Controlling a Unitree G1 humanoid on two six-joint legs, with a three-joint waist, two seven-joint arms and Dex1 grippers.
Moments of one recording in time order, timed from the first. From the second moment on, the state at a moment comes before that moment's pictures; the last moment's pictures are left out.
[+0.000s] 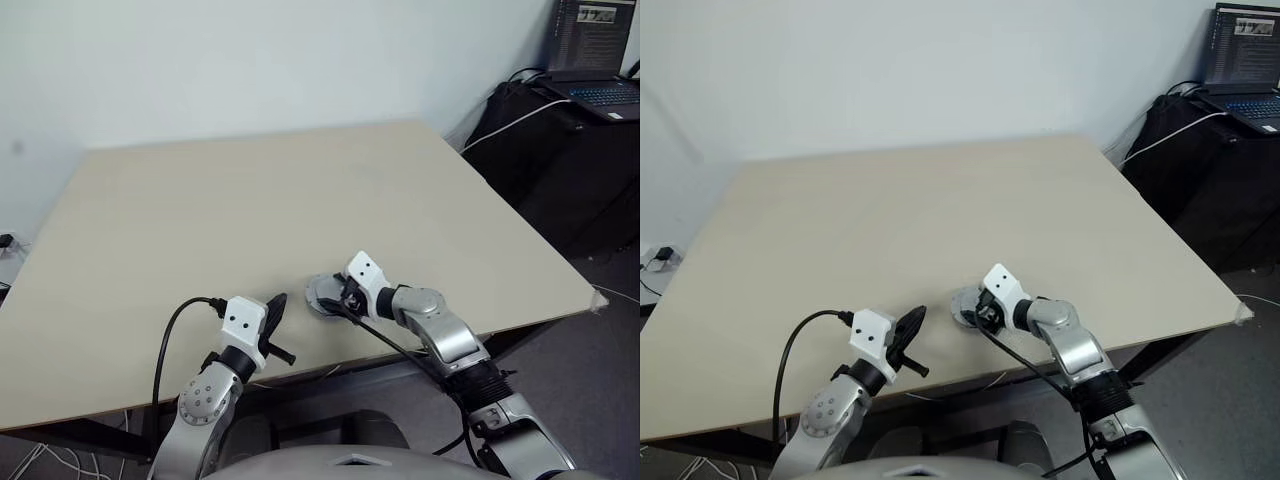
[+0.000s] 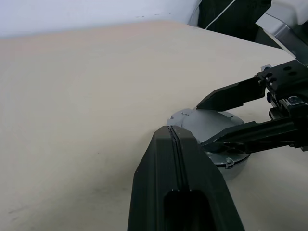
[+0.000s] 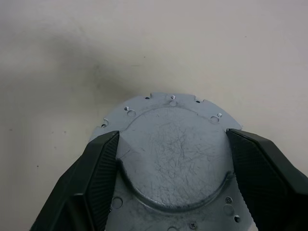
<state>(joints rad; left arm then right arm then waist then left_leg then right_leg) 0.37 0.15 -0.26 -0.36 -0.06 0.10 -0.28 -0.26 -0.31 0.30 0.14 0.04 0.38 0.71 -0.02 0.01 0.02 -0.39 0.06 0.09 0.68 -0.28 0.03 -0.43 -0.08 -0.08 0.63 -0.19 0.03</state>
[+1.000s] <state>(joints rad) 0.37 0.15 -0.26 -0.36 -0.06 0.10 -0.29 -0.27 -0.30 0.34 0.15 -0.02 0.38 0.67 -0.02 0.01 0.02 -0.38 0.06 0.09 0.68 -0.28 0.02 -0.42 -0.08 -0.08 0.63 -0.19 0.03</state>
